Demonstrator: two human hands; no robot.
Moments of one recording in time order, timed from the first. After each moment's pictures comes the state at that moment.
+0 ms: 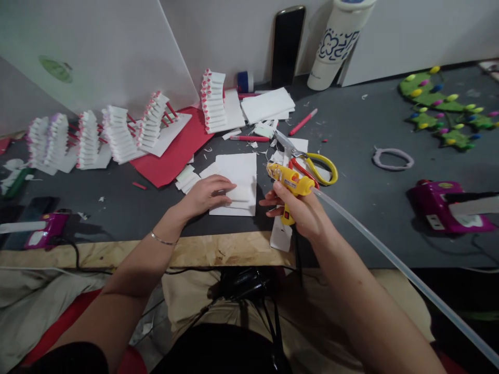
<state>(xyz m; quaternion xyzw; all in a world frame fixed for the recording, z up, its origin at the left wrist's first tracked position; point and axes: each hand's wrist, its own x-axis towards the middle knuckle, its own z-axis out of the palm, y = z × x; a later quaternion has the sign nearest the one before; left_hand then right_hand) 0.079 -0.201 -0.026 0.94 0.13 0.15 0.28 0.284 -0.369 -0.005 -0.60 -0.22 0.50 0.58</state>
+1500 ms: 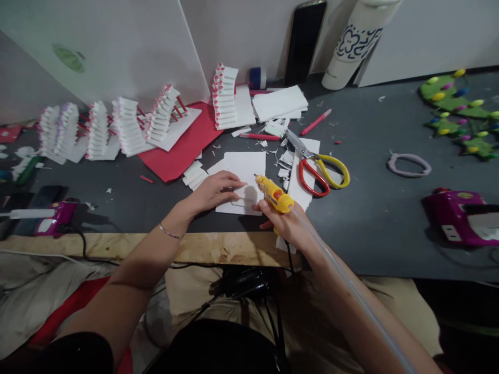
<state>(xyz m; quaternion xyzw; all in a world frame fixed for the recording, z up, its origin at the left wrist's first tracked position) 0.082 -0.202 -0.025 0.93 0.13 0.14 0.32 0.262 -0.379 -0.021 -0.67 -0.37 0.49 0.43</state>
